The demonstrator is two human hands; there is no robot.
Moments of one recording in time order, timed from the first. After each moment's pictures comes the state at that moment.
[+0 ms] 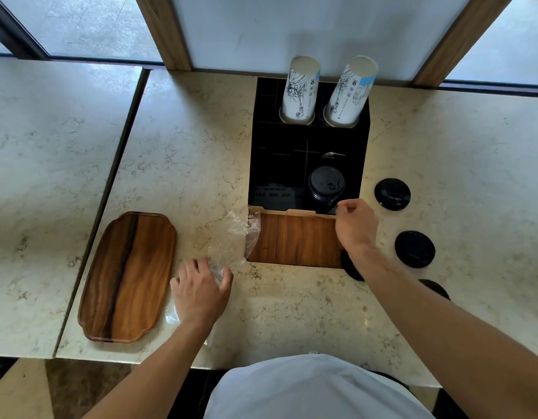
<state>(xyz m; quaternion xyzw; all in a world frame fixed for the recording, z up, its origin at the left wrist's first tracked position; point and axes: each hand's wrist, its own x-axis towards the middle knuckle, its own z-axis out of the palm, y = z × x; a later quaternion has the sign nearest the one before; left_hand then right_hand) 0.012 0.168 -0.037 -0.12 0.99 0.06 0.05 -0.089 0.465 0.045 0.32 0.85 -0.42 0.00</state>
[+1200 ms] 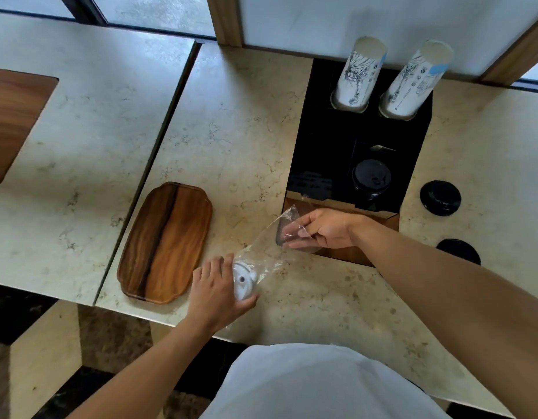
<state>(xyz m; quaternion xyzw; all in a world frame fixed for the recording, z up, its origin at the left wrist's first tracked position) 0.067 0.130 -0.024 0.01 0.99 0.07 0.10 -0.119 0.390 0.013 0.16 0.54 -0.58 0.58</state>
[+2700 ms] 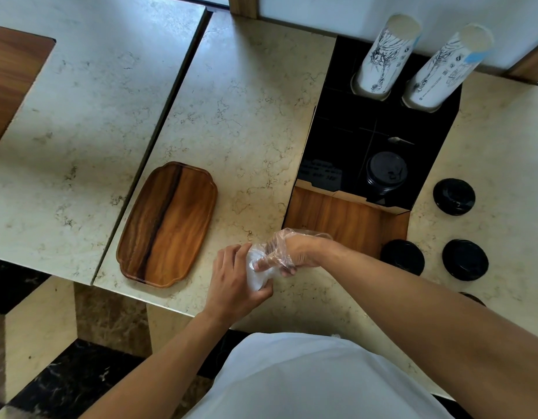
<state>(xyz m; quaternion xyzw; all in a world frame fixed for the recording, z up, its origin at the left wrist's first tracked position) 0.070 0.160 -0.029 0.00 0.97 0.25 0.00 -0.065 0.314 0.003 -0.09 0.71 -0.35 0.61</state>
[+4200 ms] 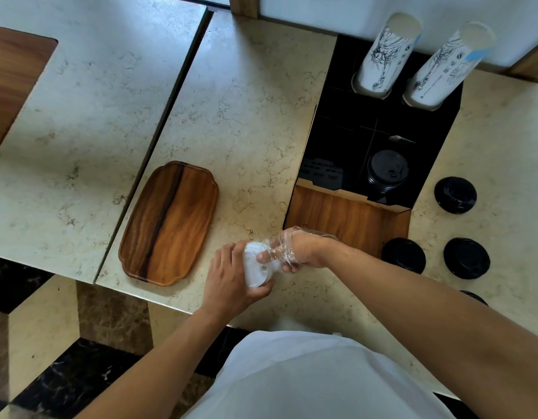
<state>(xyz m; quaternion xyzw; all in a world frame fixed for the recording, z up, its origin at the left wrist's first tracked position) 0.071 0.148 -0.044 -0.02 0.98 0.21 0.02 -0.060 0.322 0.000 0.00 0.67 -0.43 0.60</state>
